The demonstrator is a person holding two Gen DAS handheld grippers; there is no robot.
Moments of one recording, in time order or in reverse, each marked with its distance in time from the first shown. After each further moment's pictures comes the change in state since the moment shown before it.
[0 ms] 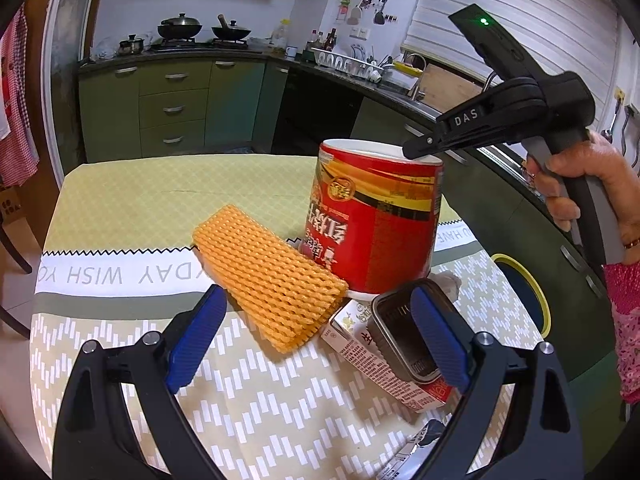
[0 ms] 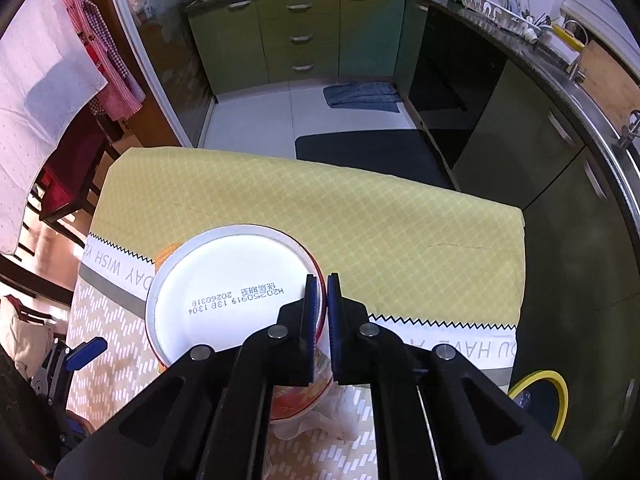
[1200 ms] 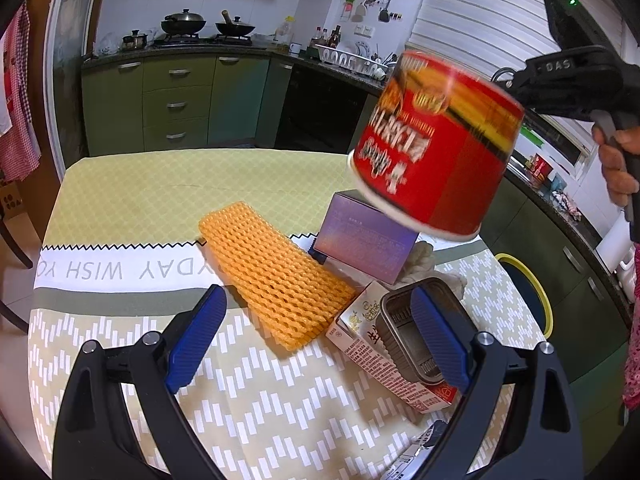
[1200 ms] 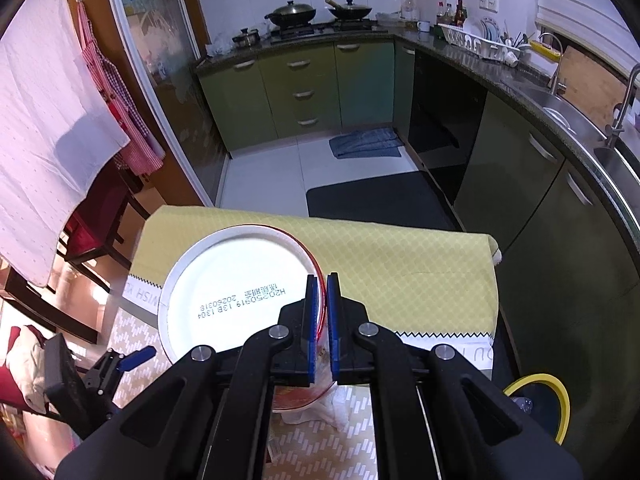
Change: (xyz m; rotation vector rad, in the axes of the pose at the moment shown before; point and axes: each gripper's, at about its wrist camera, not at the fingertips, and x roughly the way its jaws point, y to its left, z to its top) left arm 0.005 0.004 -0.001 -0.013 0.013 0.007; right arm -0.103 -0.035 -0.009 0.059 -0.195 0.073
